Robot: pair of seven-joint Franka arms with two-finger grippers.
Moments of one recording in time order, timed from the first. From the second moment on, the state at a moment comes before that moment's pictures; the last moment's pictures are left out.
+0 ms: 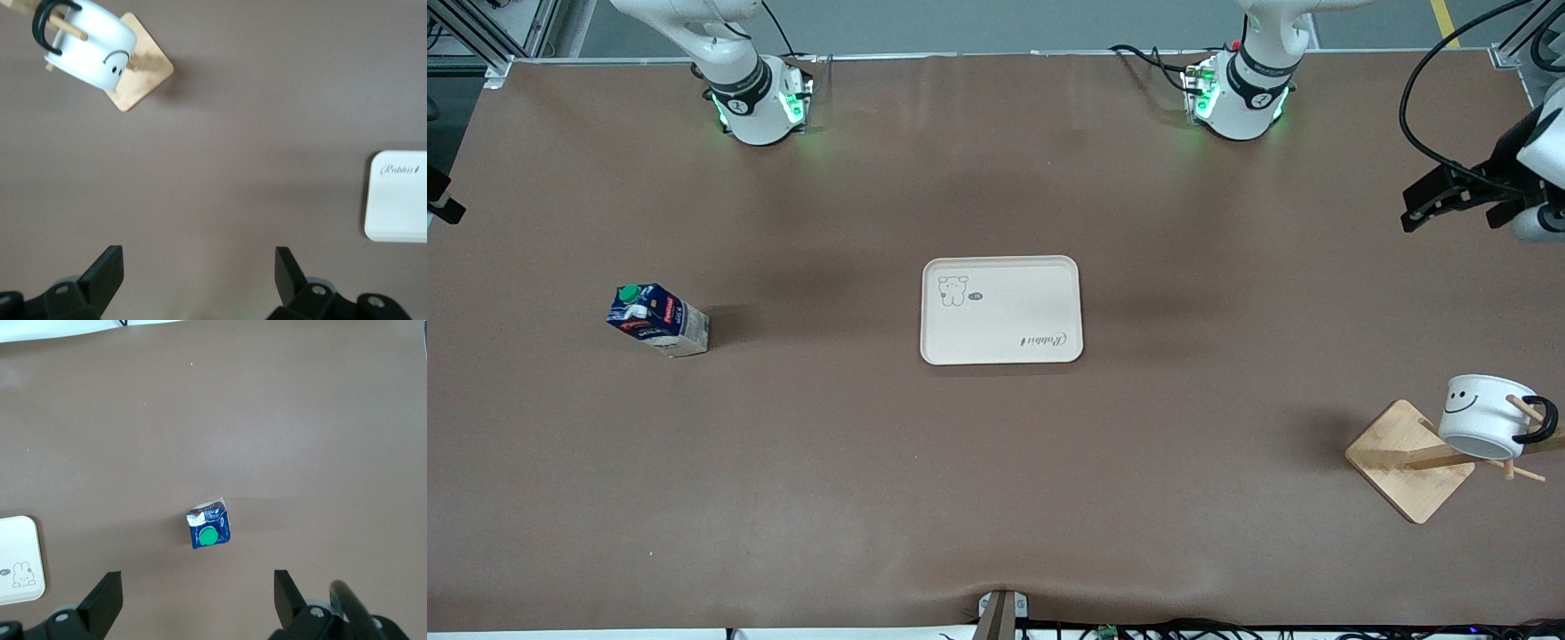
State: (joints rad) left arm 0.07 0.00 -0.12 -1.53 0.03 1.55 -0.08; right arm -0.06 -0.06 -0.09 -1.50 0.00 1.56 -0.03
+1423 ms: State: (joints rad) left arm 0.24 0.03 -0.12 -1.99 0.04 2.40 -0.07; right arm -0.06 -0.04 -0.09 -1.50 0.00 1.57 -0.03
